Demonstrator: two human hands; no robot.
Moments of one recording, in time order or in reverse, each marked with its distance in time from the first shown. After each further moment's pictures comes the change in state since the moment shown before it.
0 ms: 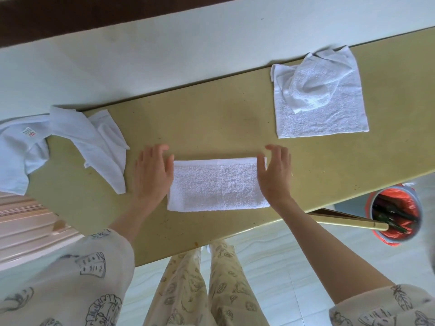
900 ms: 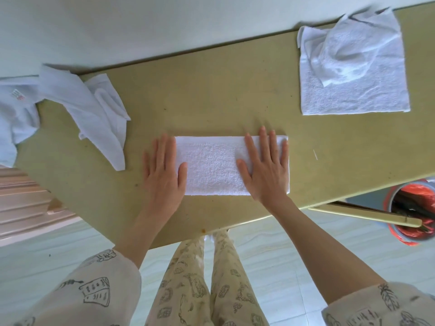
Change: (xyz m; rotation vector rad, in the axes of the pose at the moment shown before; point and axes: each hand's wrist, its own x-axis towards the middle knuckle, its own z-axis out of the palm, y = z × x) left_hand -0.057 -0.032 0.055 0.071 0.030 0.100; right_hand -0.040 0.019 0.055 -0.535 -0.245 -0.337
